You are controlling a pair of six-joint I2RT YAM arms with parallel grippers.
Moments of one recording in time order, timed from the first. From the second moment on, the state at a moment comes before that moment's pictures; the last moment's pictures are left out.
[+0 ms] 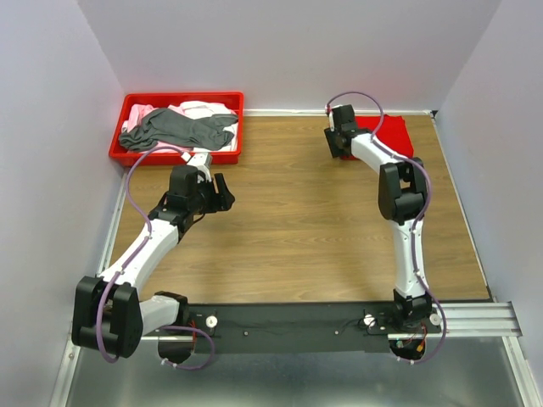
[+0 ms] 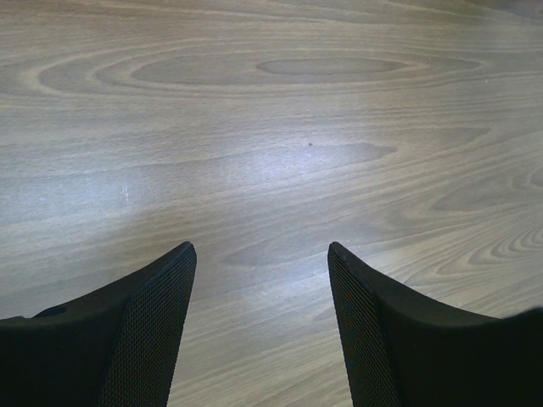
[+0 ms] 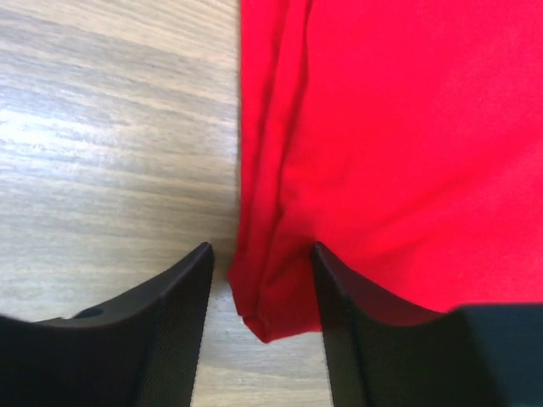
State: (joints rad) left arm -0.22 1.16 0.71 -0.15 0.19 -0.34; right arm 0.26 2.37 1.91 -0.38 0.25 -0.17
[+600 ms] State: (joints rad) left arm -0.22 1.21 0.70 -0.14 0.20 -0.34; right arm 0.22 2.45 1.98 -0.33 0.44 -0.23
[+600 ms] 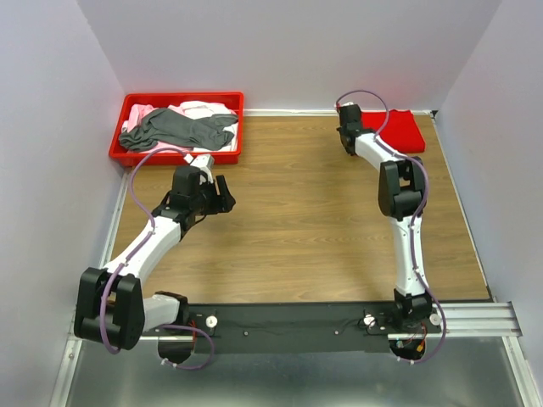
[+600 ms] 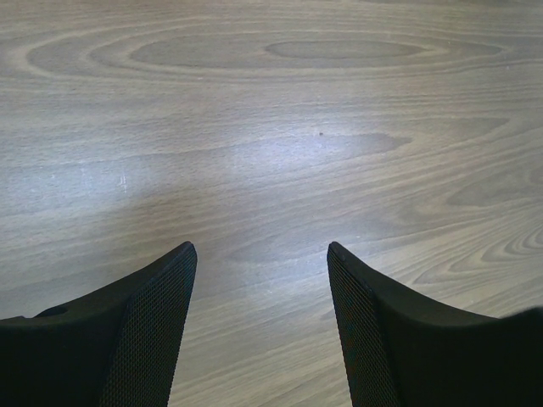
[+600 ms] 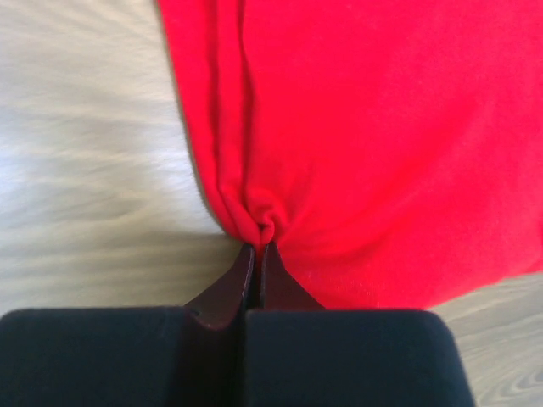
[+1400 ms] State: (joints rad) left arm -0.22 1.23 0.69 -0.10 0.19 -0.34; right arm 0.08 2.62 2.22 -0.26 0.49 -0.28
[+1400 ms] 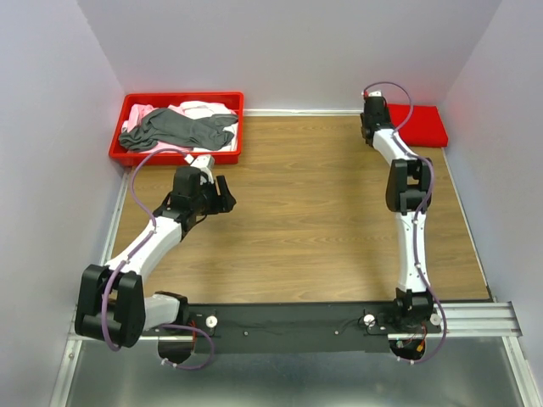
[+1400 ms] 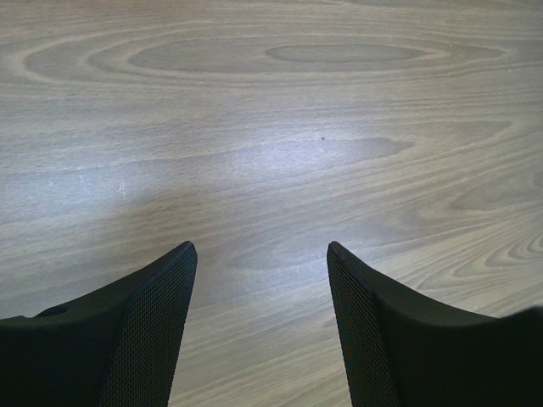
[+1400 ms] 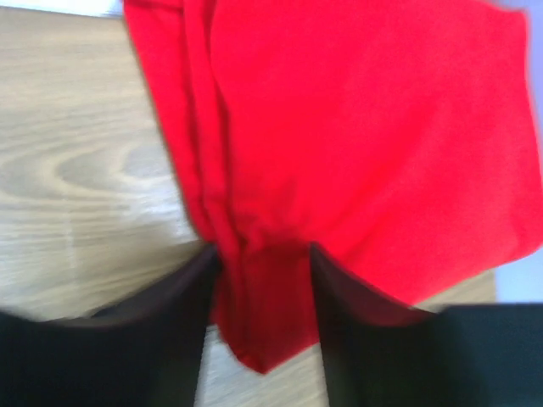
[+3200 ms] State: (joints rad) left arm -0.22 0.09 0.74 -0.39 -0.52 -0.43; right arm 0.10 0.26 0.88 -0.41 0.27 0.20
